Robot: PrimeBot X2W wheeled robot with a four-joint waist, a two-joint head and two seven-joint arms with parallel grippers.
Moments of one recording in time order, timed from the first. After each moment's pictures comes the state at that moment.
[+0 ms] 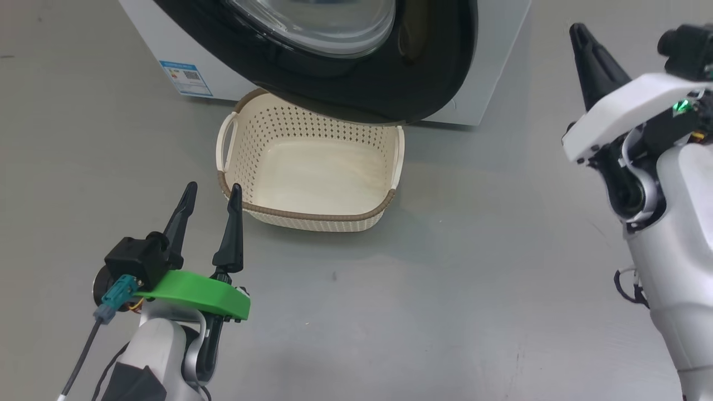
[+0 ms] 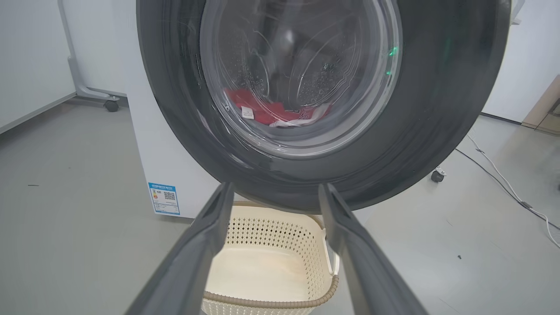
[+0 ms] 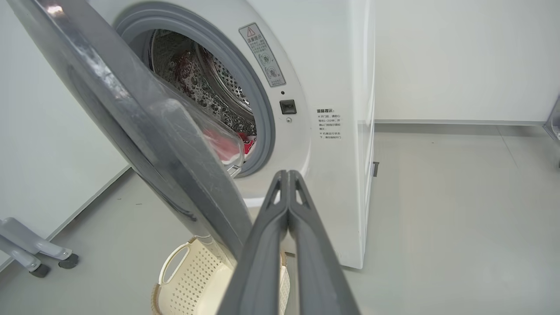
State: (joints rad) left arm -0.30 0.03 -0.23 0.30 -0.44 -0.12 -0.25; right arm -0.69 -0.25 0.28 0.33 0.66 0.13 0.13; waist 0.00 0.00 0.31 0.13
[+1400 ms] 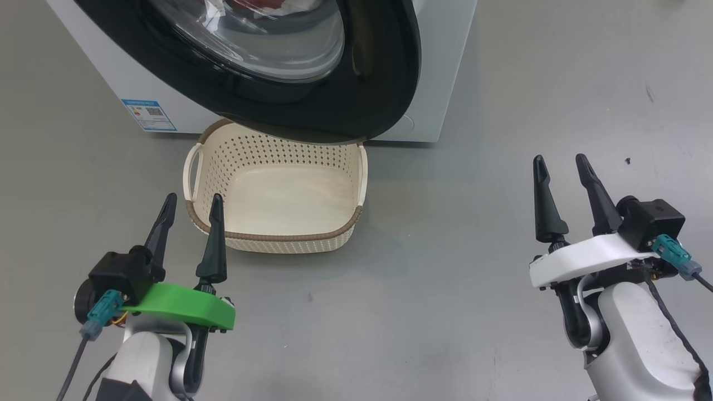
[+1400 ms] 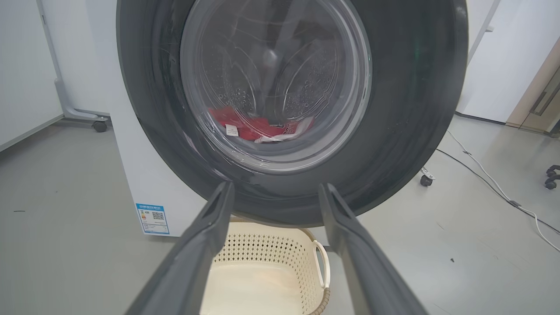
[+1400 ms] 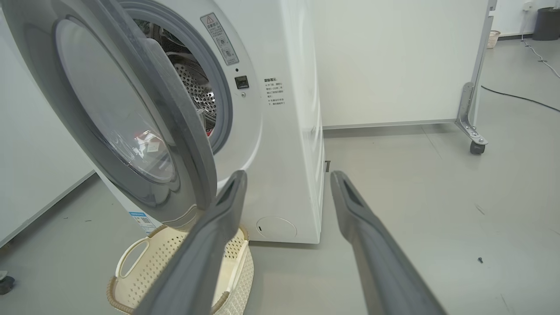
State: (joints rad) left arm -0.24 0.03 -0.16 0.26 -0.38 -0.12 -0.25; right arm -0.28 -0.16 0.27 0.25 0.50 0.05 -0.24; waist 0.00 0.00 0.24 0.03
